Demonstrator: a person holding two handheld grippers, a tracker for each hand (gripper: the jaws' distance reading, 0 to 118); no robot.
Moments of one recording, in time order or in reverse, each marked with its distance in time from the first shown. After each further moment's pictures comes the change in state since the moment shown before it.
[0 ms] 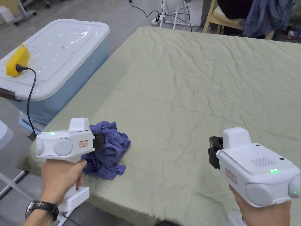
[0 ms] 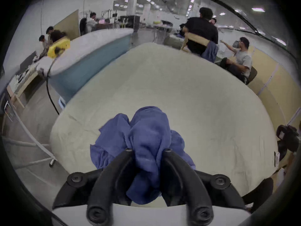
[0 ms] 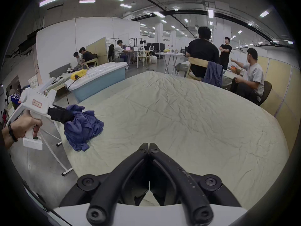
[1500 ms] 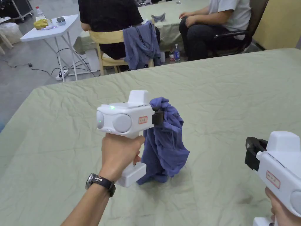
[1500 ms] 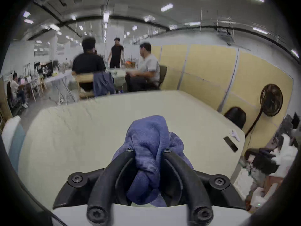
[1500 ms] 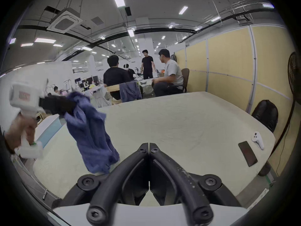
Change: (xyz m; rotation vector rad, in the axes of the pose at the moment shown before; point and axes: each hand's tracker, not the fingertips) left arm 0.504 0.032 0.033 0.104 -0.609 -0.500; right arm 0.252 -0.130 0.245 0.207 -0.521 -0.462
